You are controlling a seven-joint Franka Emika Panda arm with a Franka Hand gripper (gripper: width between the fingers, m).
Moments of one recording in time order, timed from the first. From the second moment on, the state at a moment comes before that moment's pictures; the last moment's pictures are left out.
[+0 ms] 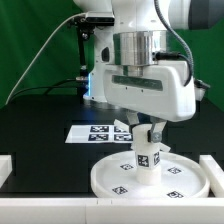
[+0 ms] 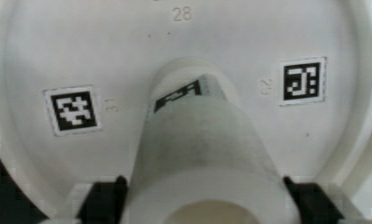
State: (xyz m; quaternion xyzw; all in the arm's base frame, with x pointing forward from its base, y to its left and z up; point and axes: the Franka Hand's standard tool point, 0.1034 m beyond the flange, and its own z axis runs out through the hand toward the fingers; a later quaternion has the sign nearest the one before) arm 0.564 0.031 0.081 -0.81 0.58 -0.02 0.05
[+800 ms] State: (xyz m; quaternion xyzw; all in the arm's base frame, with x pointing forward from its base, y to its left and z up) arm 0.564 0.033 0.079 -0.86 0.51 -0.01 0.05
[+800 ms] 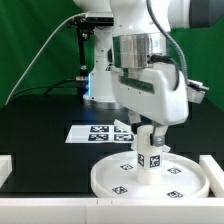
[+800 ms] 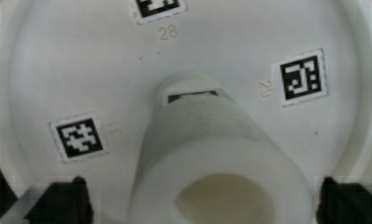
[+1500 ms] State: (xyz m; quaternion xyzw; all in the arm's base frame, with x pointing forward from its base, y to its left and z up) arm 0.564 0.044 0.078 -0.99 0.09 -0.03 0.02
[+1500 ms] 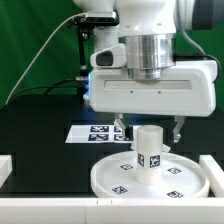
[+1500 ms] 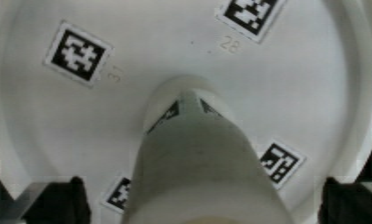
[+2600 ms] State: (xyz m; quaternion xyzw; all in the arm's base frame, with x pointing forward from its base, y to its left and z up) arm 0.565 0.036 0.075 -0.99 -0.15 -0.03 -0.01
